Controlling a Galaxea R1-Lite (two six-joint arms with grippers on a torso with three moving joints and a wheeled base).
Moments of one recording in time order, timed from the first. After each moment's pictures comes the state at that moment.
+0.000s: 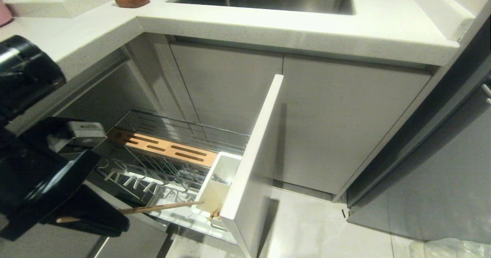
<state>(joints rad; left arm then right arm) -0.41 1.44 -1.52 1.31 -0.38 -0.61 -0.01 0.00 0.00 0.00 0.00 0.01</state>
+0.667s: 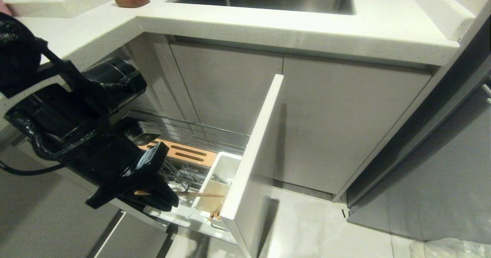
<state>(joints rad) -0.43 1.66 -1.59 1.22 -0.38 -0.60 -0.01 0.00 0.00 0.00 0.00 0.01</state>
